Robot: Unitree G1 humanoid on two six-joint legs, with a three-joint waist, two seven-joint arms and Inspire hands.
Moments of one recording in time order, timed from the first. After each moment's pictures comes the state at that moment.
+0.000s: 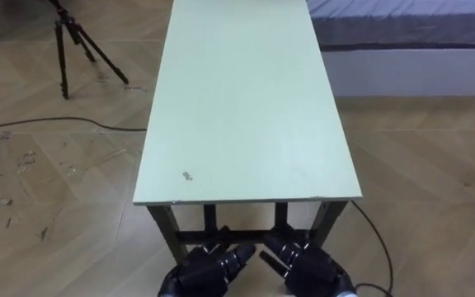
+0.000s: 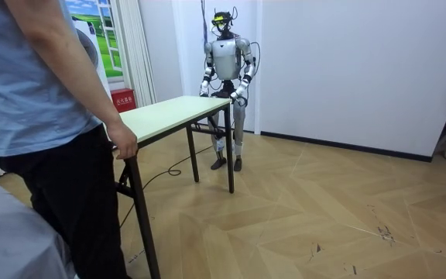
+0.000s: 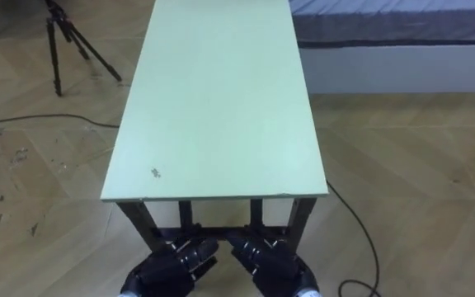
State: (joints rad) left arm 0.15 0.21 -0.34 0.45 -1.06 0.15 -0.36; right arm 0.10 -0.21 0.21 0.61 1.01 0.13 0.41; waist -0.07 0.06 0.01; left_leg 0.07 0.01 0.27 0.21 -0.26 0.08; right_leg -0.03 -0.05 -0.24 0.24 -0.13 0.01
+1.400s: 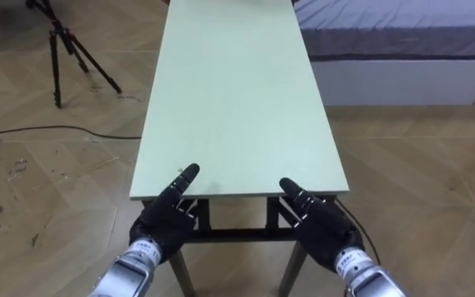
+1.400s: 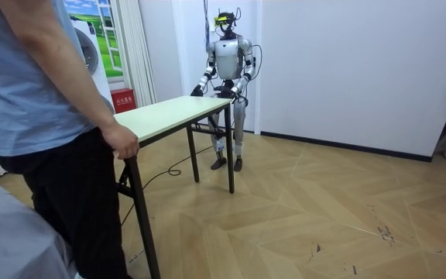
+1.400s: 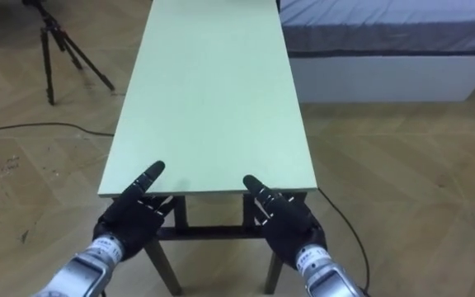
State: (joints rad) left arm 0.03 0.17 -0.12 0.36 -1.41 0.16 0.04; right arm 0.07 -0.21 0.17 0.37 1.20 0.16 0.12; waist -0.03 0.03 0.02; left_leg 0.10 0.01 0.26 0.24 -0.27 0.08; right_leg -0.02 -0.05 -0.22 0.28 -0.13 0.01
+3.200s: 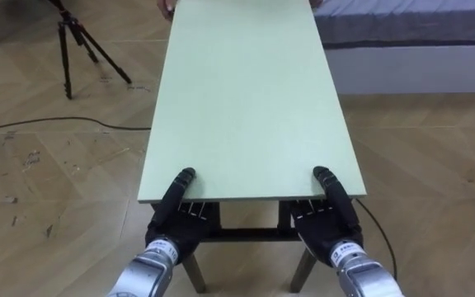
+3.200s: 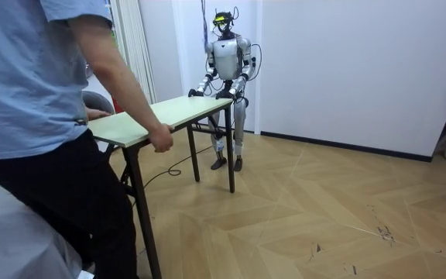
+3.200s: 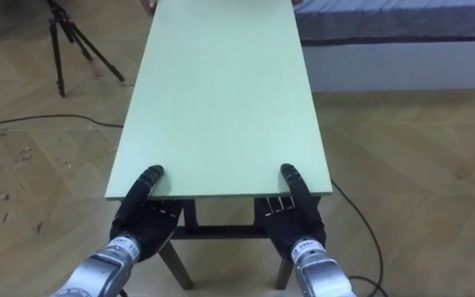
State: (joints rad) left arm 0.03 0.05 -0.08 0.37 -1.46 0.14 0.17; right arm 0.07 -0.12 0.15 0.31 1.57 0.06 -0.17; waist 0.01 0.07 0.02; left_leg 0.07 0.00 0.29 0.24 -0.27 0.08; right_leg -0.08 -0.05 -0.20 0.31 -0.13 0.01
